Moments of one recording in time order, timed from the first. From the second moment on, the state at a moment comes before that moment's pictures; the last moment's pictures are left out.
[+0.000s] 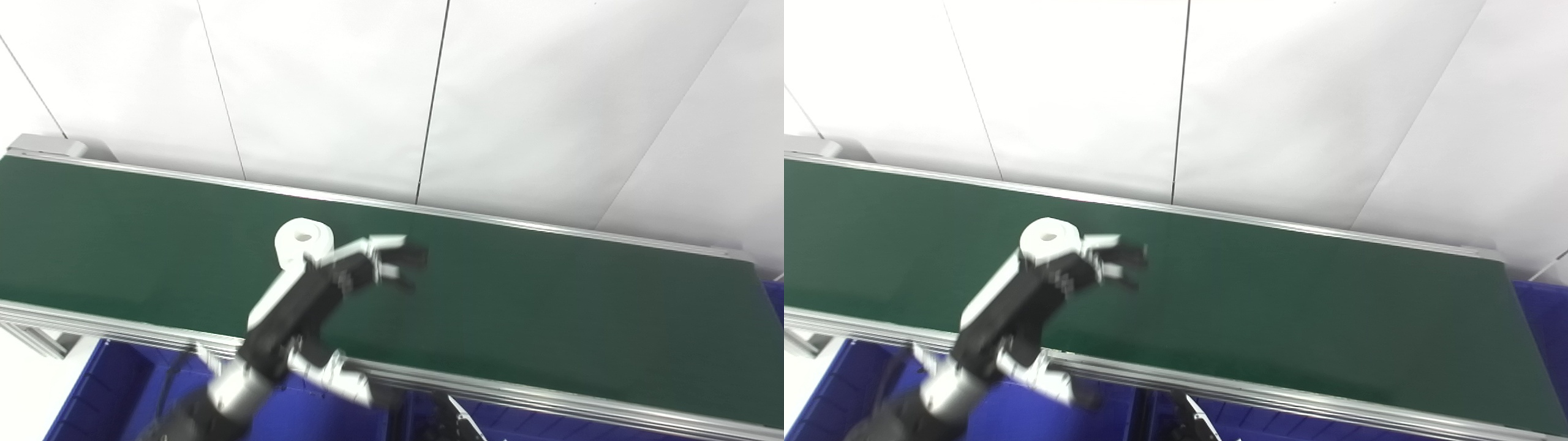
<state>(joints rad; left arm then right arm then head) 0.08 0.19 -0.23 -0.59 0.01 -0.02 -0.29 0.46 -0.07 0.35 0.02 -0.19 -0.29 0.08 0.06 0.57</state>
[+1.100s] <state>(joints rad) -0.55 0.42 -0.48 0.06 0.95 -0.09 -0.52 0.45 -0.06 0.35 0.04 -0.14 -0.27 0.11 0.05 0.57</state>
